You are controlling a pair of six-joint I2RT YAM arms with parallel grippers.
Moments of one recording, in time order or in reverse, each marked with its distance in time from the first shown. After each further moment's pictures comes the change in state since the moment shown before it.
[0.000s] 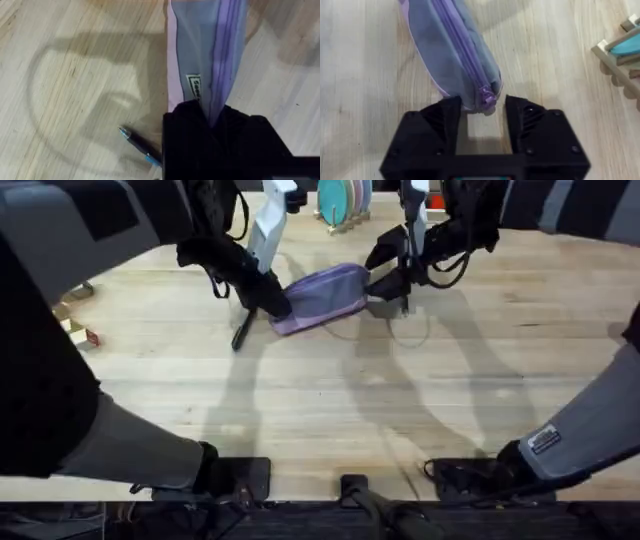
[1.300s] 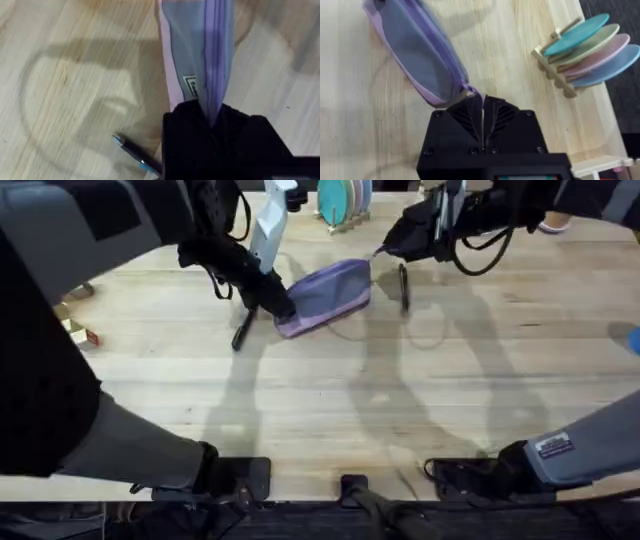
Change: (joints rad) left arm -0.006 0.002 -0.001 -0.005 0.040 0.000; right arm -0.083 -0.143 0.000 0.056 -0.009 -0.004
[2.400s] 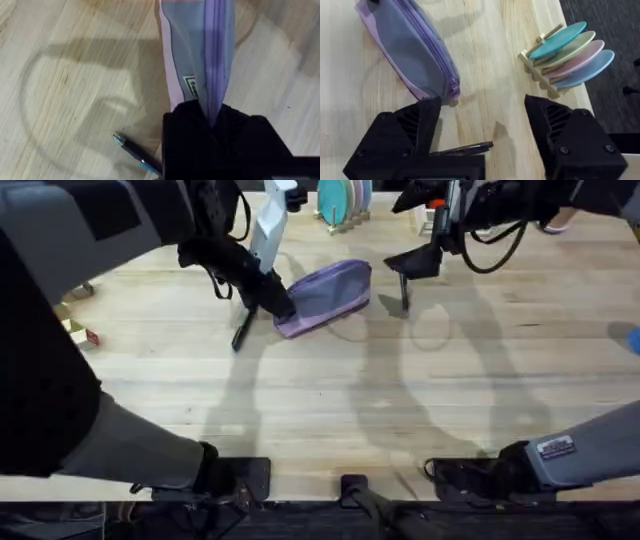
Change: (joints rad) left arm 0.001 0.000 0.000 0.000 -0.004 0.000; right arm -0.014 -0.038 0.000 0.008 -0.010 -0.003
